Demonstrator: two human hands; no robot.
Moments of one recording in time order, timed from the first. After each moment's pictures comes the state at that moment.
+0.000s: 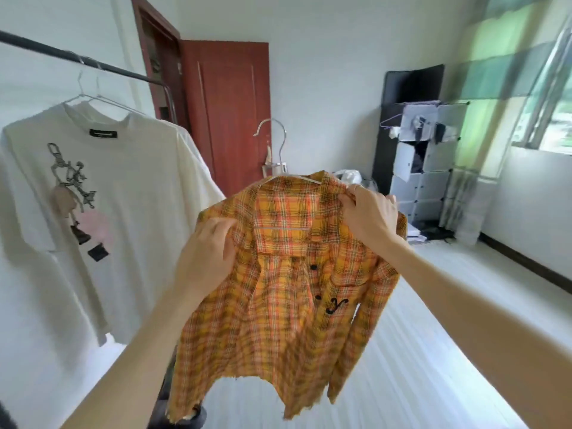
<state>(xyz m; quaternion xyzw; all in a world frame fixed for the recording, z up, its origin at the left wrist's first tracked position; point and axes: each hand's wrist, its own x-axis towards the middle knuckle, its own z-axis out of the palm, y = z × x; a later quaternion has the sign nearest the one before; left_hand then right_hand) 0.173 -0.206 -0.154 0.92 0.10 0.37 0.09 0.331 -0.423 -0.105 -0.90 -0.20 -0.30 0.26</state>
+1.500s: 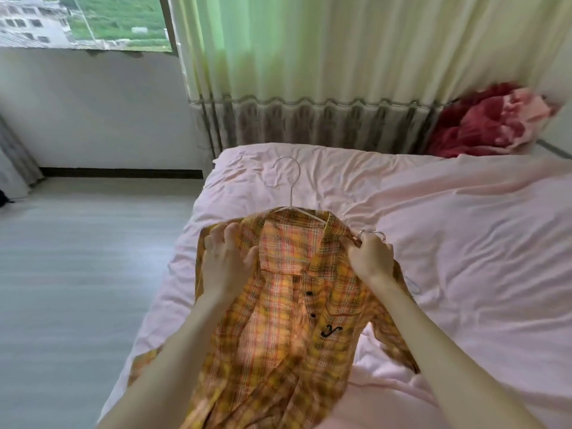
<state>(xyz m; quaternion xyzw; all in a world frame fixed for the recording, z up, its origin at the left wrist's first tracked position) 0.313 -1.069 -0.344 0.83 -0.44 0.03 0.33 0.102 -1.194 -0.309 -0.77 0.57 -0.22 0.20</state>
